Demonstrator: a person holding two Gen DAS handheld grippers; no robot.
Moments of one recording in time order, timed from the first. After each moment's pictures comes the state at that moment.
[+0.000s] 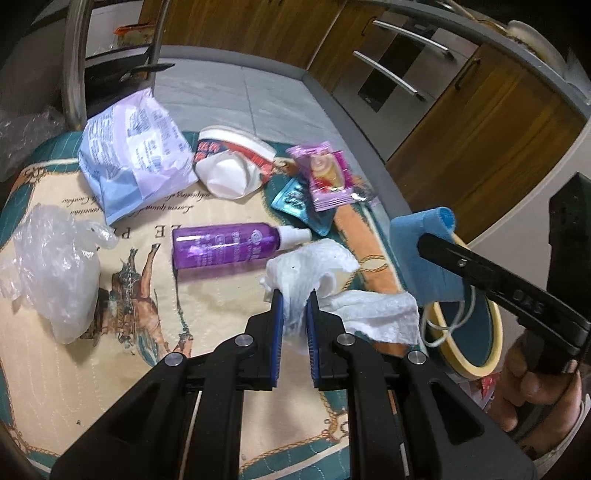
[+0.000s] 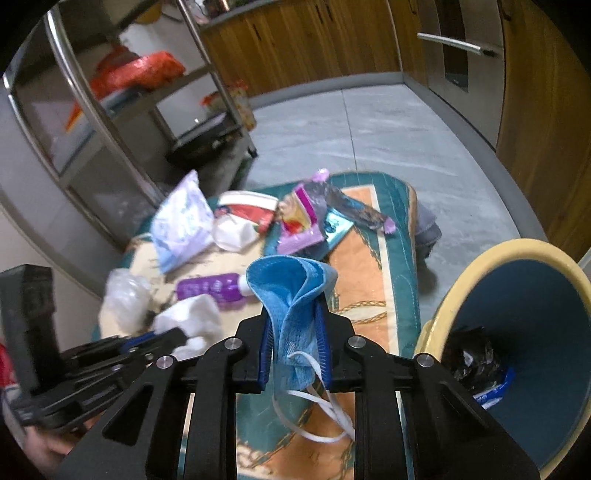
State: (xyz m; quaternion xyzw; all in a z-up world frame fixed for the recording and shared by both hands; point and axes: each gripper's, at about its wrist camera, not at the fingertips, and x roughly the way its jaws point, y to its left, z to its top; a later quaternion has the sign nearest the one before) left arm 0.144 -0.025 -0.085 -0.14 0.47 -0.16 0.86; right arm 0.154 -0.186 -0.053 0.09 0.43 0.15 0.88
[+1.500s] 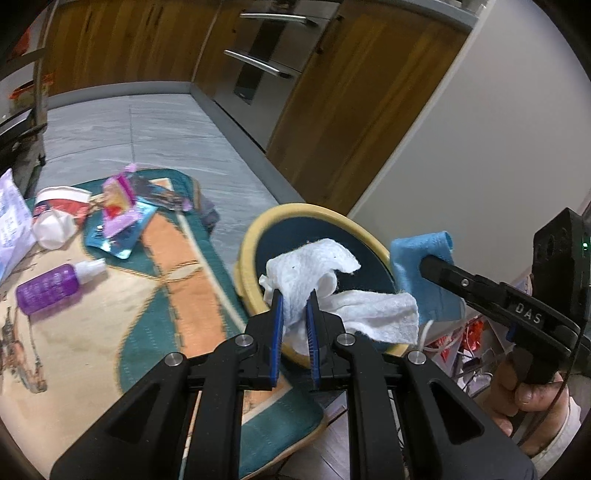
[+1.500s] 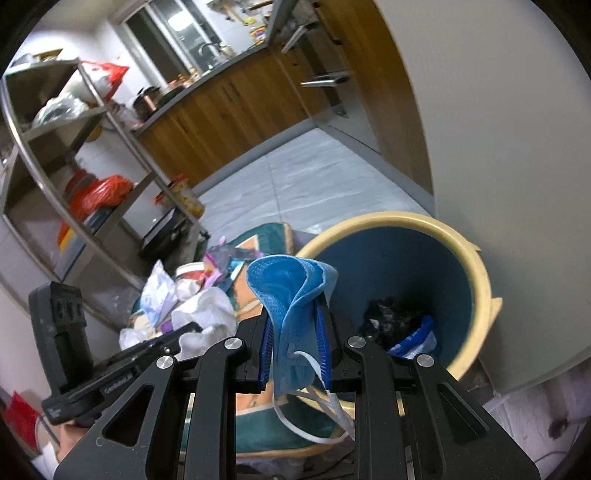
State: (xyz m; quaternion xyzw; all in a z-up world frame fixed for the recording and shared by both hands) left arm 0.106 -0.182 -0.039 -0.08 0.42 -0.33 0.84; right arm 0.026 -0.348 -0.031 0.24 0.34 0.02 0.91
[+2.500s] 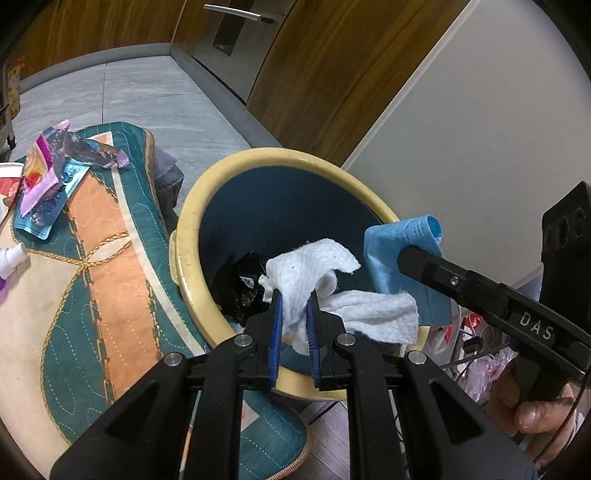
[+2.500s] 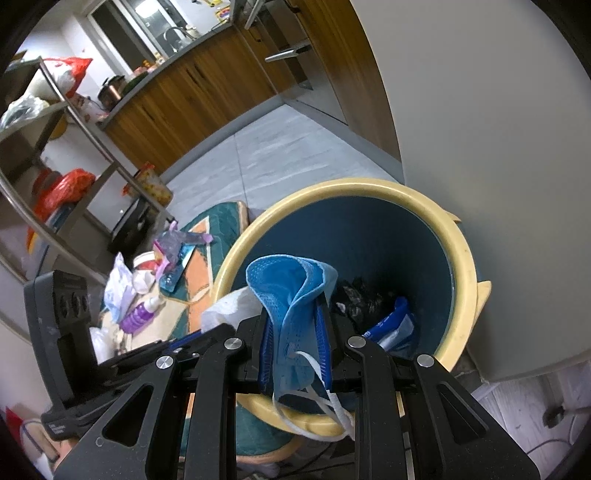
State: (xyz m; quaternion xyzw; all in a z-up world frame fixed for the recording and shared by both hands) left arm 0.137 -0.252 -0.098 -0.05 0.49 -0.35 0.80; right arm 0.053 -0.361 -0.073 0.24 0.40 -0.02 0.89
